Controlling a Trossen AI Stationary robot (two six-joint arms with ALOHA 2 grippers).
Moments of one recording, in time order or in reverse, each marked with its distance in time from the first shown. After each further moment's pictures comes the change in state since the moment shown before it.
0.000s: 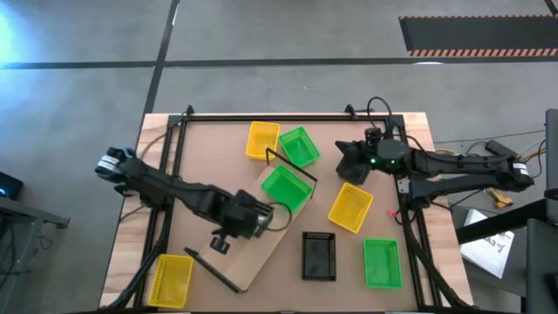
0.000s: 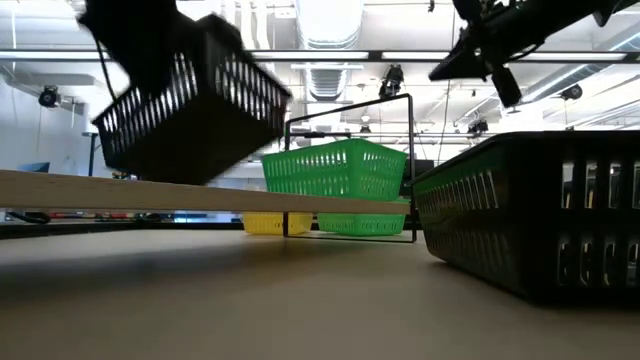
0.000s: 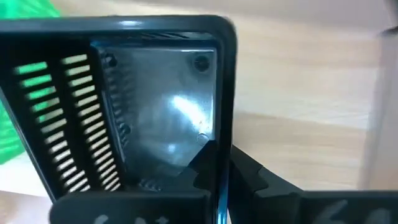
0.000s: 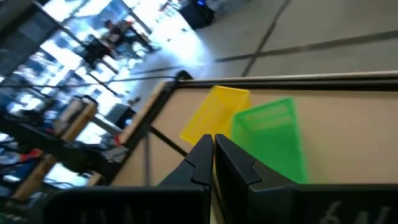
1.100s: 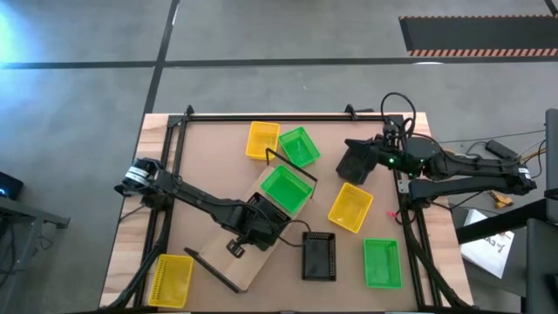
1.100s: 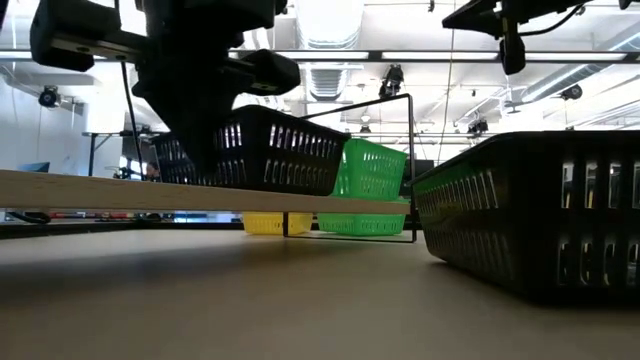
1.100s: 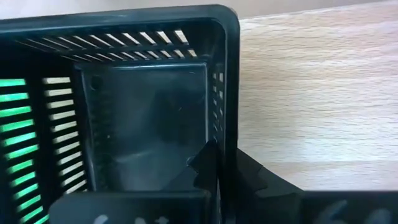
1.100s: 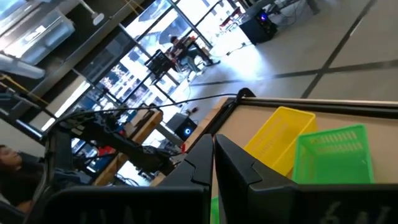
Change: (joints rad) left arm -0.009 0.266 0.119 0.061 -0.069 0.222; right arm 0.034 -0.183 0.000 0.066 -0.112 -0.075
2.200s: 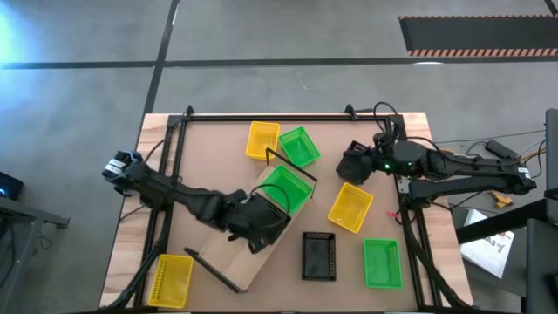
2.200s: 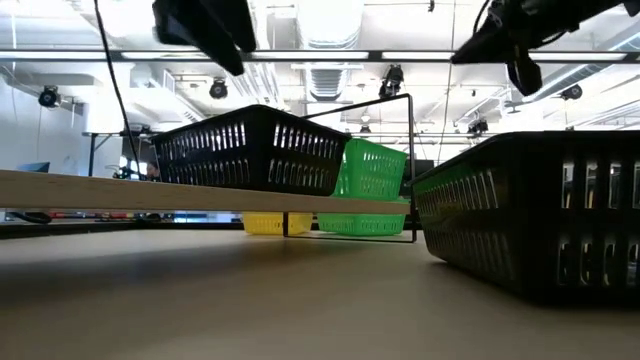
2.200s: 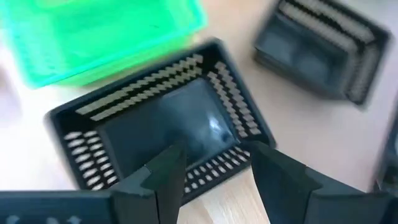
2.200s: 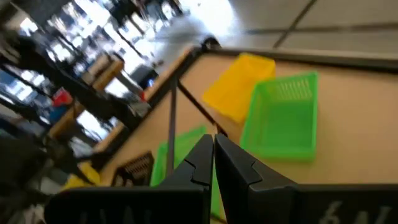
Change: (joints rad) left arm -0.050 -0.196 0.045 -0.008 -0.238 -1.213; right arm 0.000 0.011 0.000 -0.256 -0.055 -0.006
